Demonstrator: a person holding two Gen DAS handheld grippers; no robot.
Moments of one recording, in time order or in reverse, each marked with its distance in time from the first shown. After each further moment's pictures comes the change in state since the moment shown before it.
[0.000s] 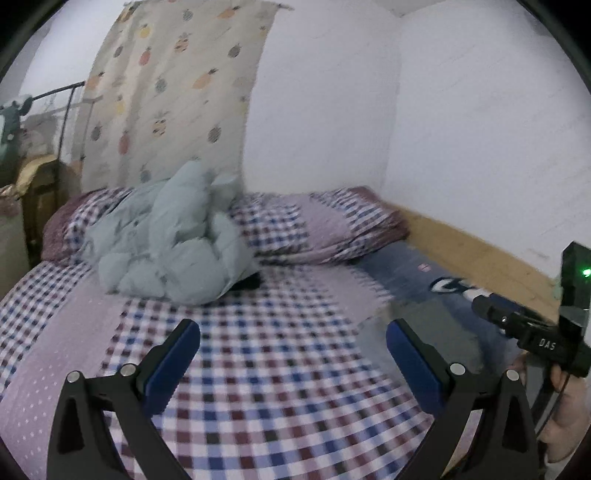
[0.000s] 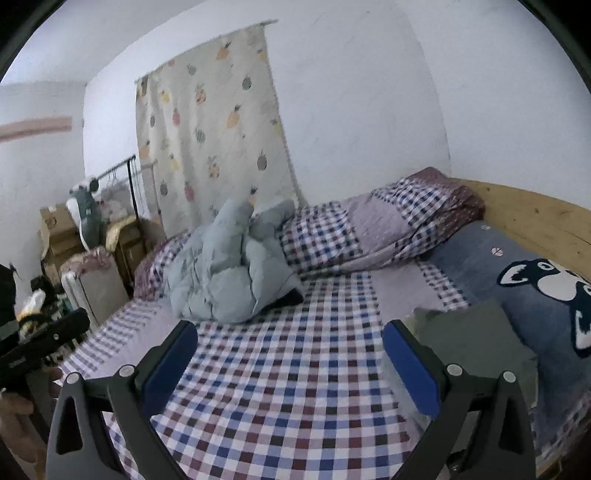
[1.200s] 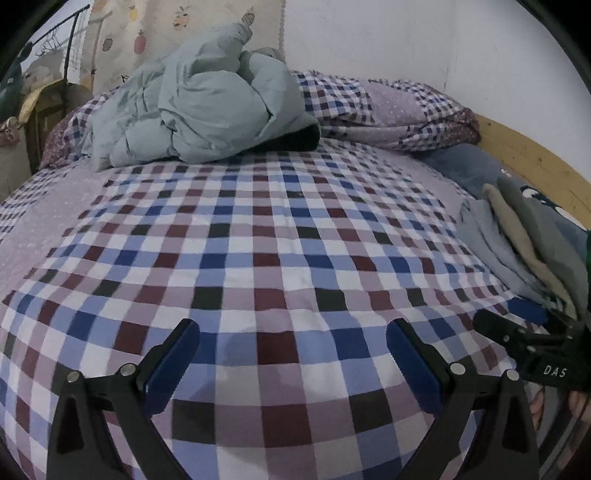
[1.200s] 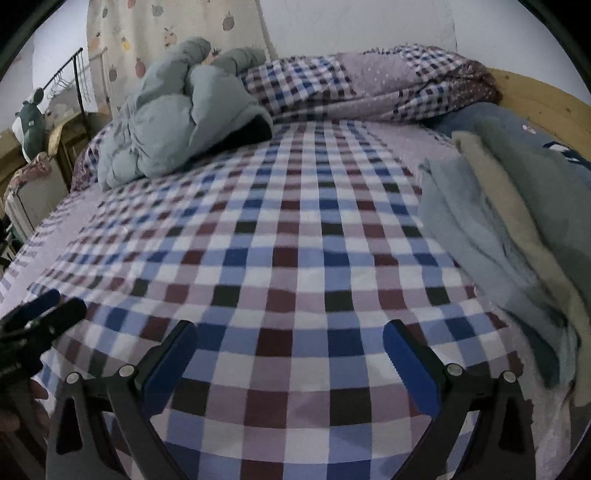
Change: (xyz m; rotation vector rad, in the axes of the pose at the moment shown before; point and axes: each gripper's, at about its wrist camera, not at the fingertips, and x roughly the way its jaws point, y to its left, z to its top) left arm 0.230 0.061 -0.180 -0.027 0.334 0.143; right arm 0.253 -0.039 -0.215 0.017 0.424 -0.107
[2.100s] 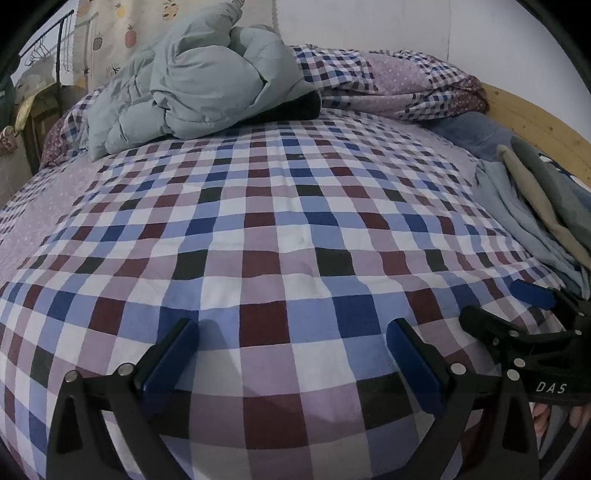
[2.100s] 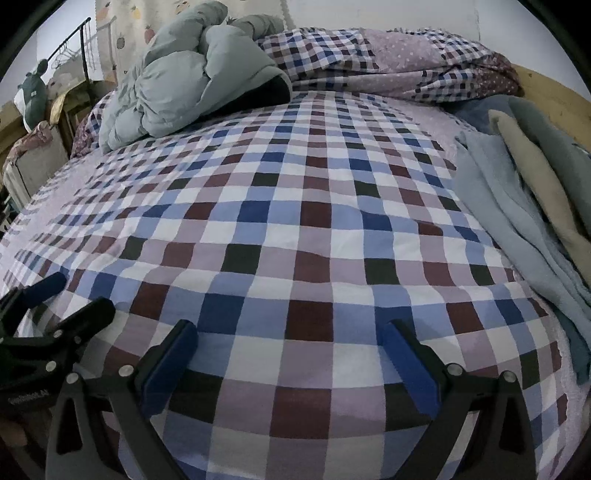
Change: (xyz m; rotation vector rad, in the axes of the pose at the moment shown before) left arm 0.027 -0.009 -0.017 0.058 0.072 0.067; right arm 0.037 0.022 -0.016 -0.067 0.088 -0.005
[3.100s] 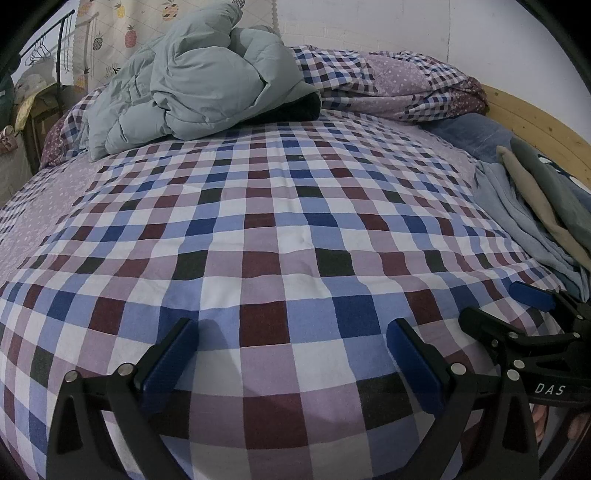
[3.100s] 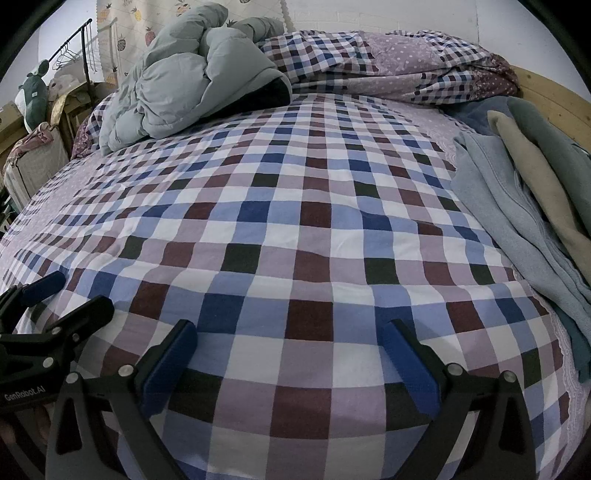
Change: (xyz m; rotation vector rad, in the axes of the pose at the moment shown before) left arm -0.001 0.000 -0.001 -0.004 -0.007 -0.003; right arm 0.000 -0.001 -0.001 0.002 -0.012 0.006
